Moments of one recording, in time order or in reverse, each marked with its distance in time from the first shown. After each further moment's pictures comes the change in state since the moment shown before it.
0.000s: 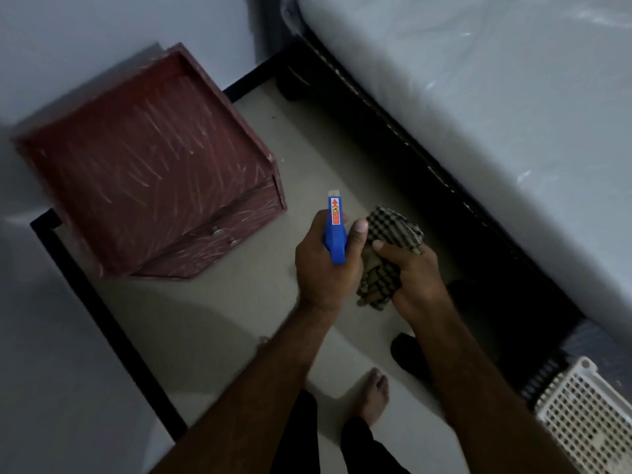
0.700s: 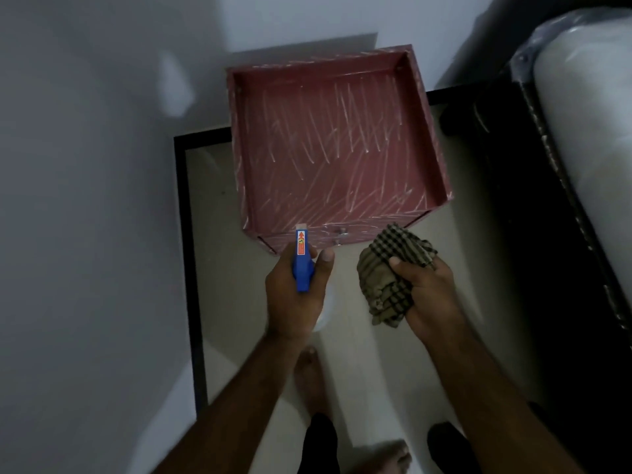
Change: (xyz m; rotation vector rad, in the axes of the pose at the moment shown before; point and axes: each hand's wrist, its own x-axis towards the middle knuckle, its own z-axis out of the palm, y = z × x) left_hand 0.005 -0.138 -0.234 -0.012 0.432 -0.323; right_hand 0.034 0.102 0.218 -0.331 -0.259 0.088
